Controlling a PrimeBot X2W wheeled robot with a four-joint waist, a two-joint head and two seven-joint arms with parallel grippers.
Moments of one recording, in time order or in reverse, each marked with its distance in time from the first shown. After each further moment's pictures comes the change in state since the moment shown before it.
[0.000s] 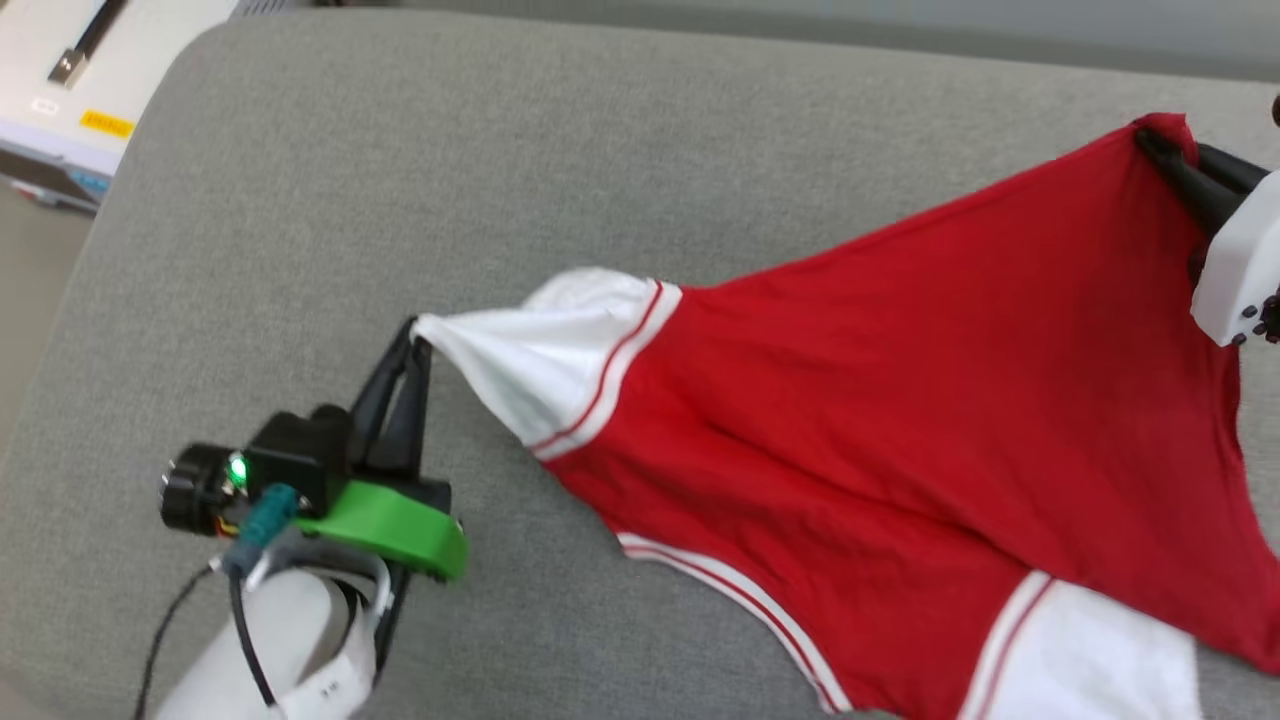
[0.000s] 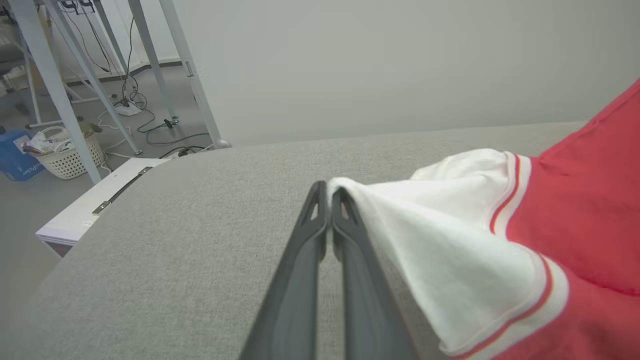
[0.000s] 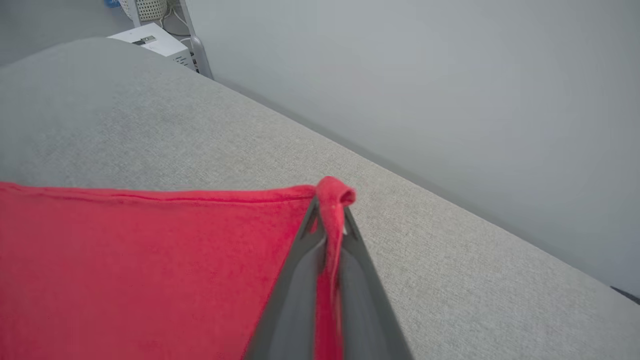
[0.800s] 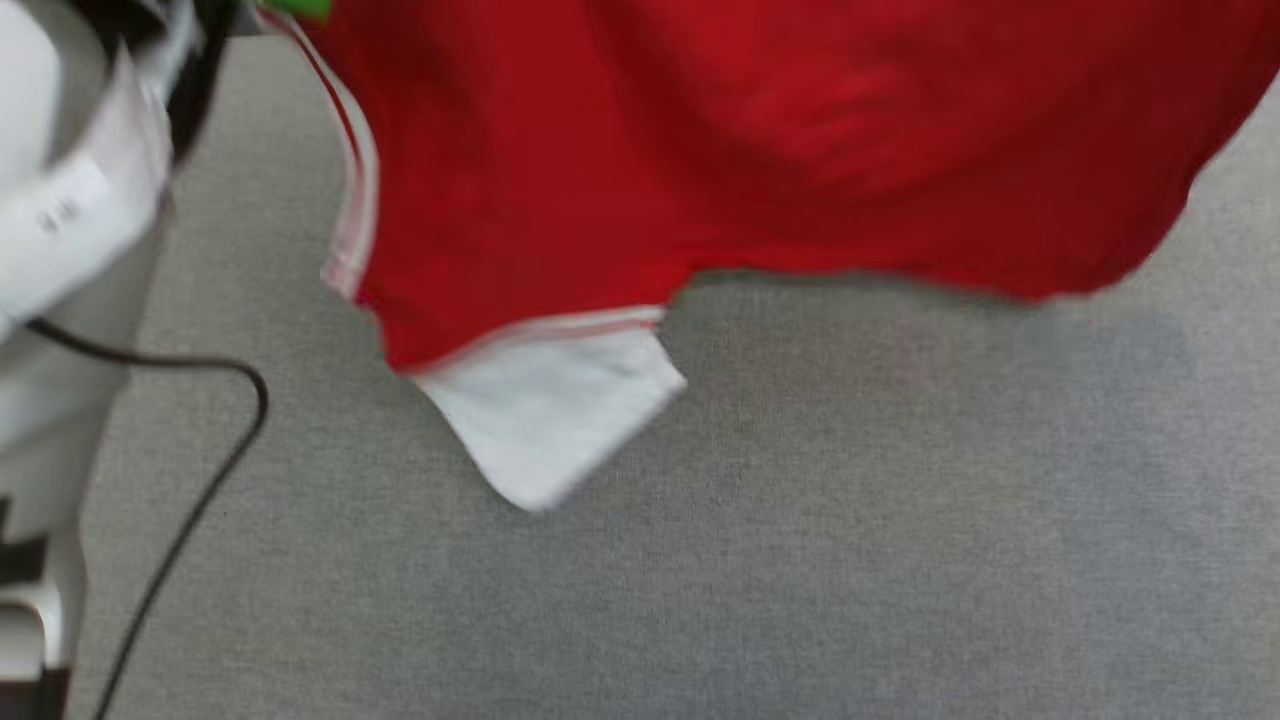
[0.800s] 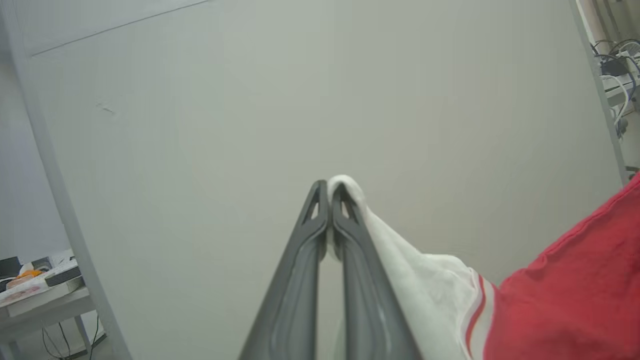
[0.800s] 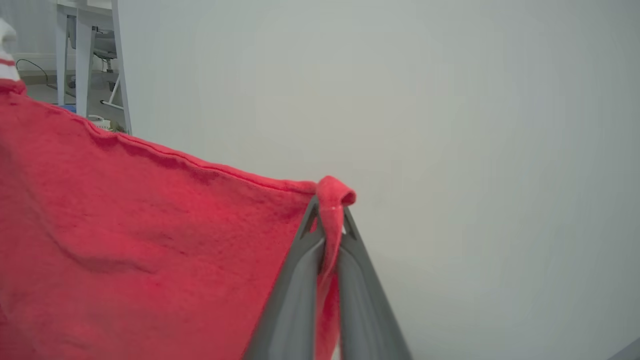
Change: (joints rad) left arm -0.845 0.054 0.044 0.020 0.029 -0.182 0.184; right arm -0.160 0.068 -0.347 -0.239 -0.171 0.000 0.060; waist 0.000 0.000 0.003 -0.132
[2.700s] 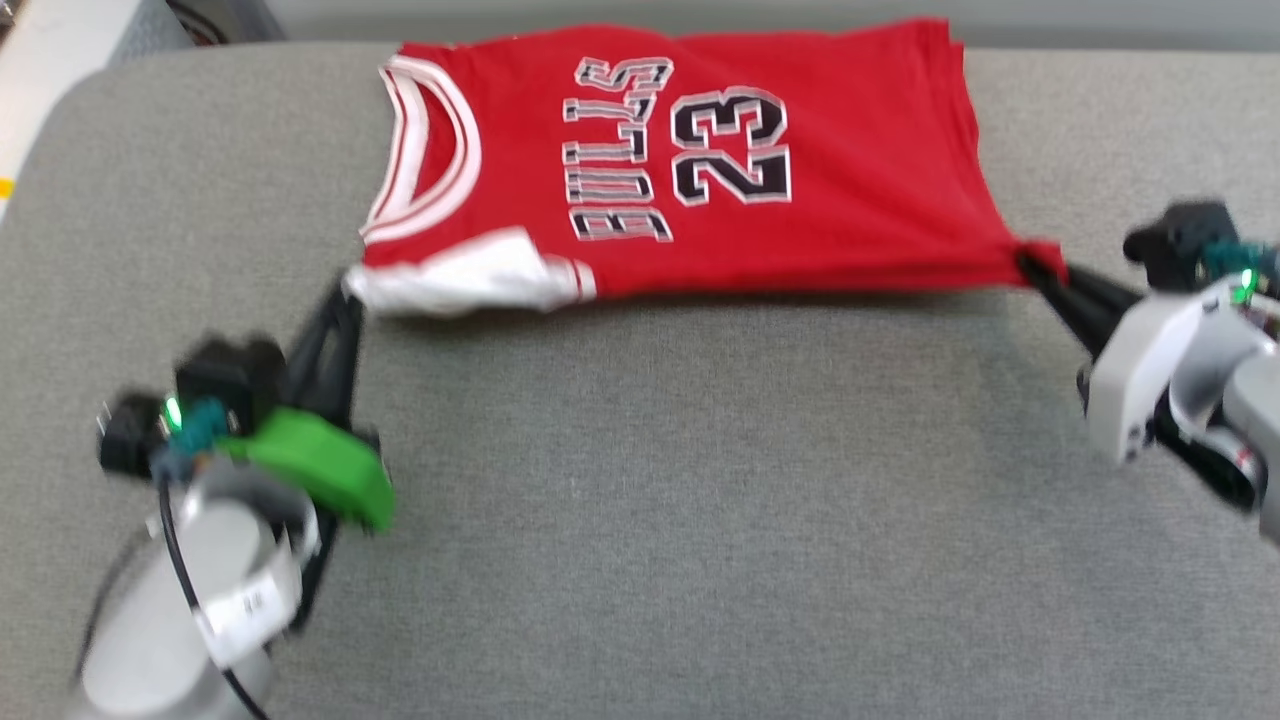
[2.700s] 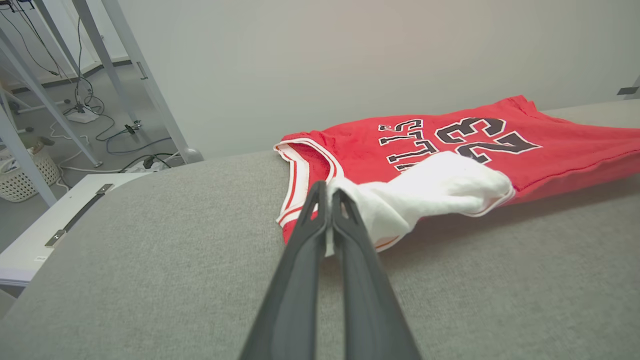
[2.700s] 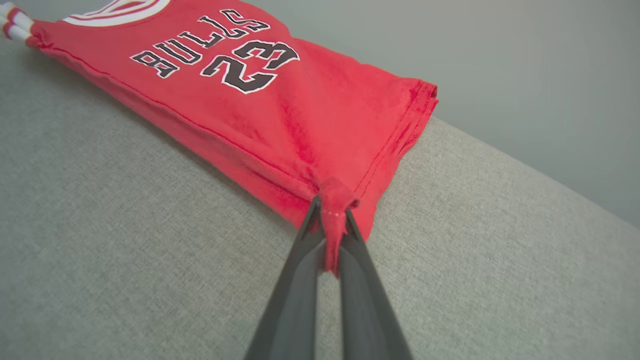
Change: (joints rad) left arm 0.657 0.034 -0.067 0.222 -0.145 0.058 -0.202; right arm 0.111 -0.005 0.751 0.400 0.265 0.000 -0.350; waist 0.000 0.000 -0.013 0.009
